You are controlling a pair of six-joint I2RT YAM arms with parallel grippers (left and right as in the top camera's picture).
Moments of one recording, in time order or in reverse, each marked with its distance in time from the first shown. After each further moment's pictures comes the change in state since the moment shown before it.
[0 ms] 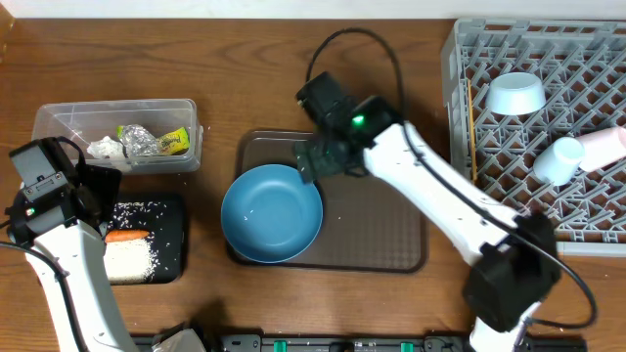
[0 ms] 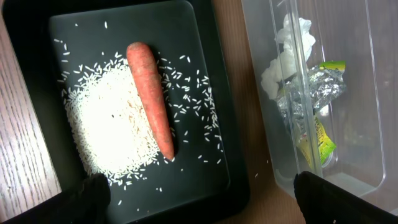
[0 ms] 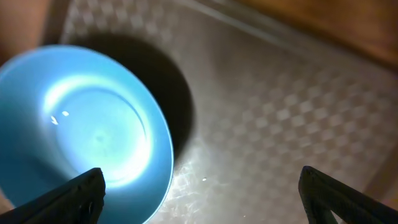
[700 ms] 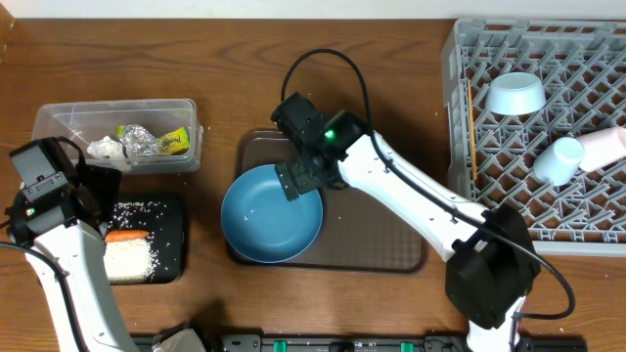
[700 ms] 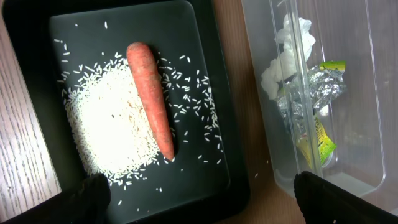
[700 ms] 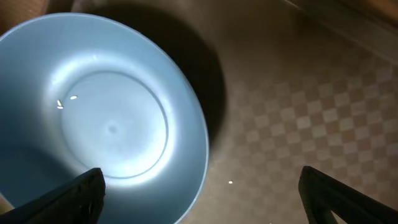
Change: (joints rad) left arm 0.000 0.000 0.000 0.000 0.000 0.000; right arm 0.082 0.058 -0.003 0.026 -0.005 0.008
